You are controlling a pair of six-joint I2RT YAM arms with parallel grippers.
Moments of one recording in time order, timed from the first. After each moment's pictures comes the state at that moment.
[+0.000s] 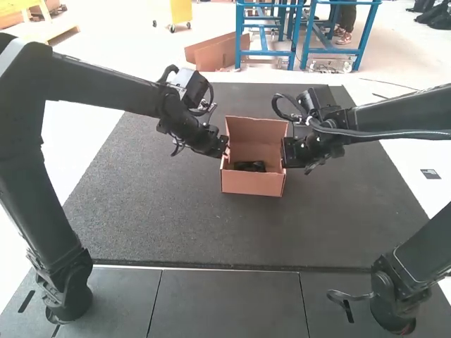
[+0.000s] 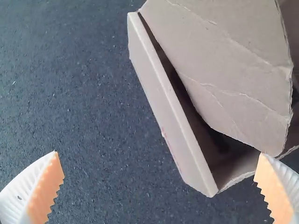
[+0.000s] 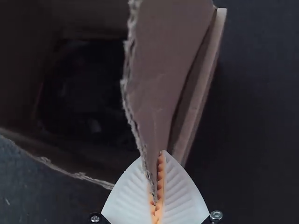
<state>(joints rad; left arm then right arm) -0.51 1.63 1.11 -0.39 0.03 -0.09 0.47 1.45 0.80 -0.25 -0.02 0.20</state>
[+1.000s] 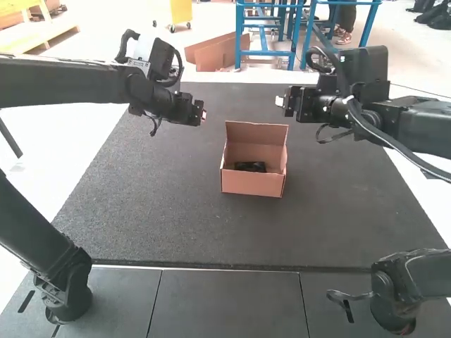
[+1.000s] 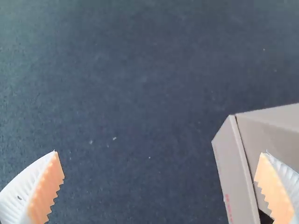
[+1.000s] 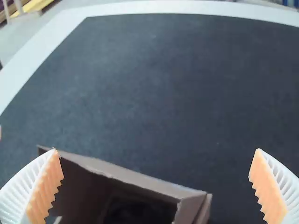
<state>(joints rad) -0.40 1.44 1.11 -0.32 -0.10 -0.12 0.46 1.05 0.75 -0.02 0.02 0.16</state>
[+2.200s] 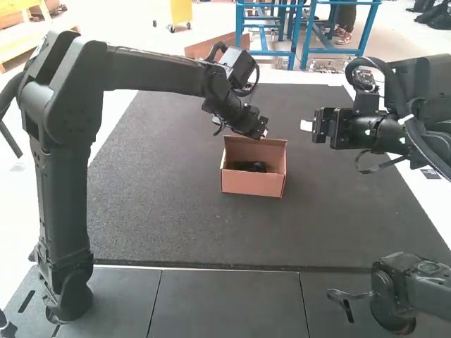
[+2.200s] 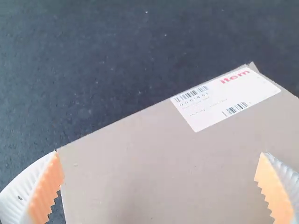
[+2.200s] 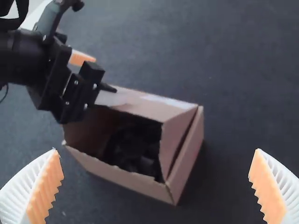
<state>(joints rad) -0.66 1.90 1.55 -0.53 -0.07 -0.11 0.43 0.68 0.73 -0.50 -0.03 0.16</state>
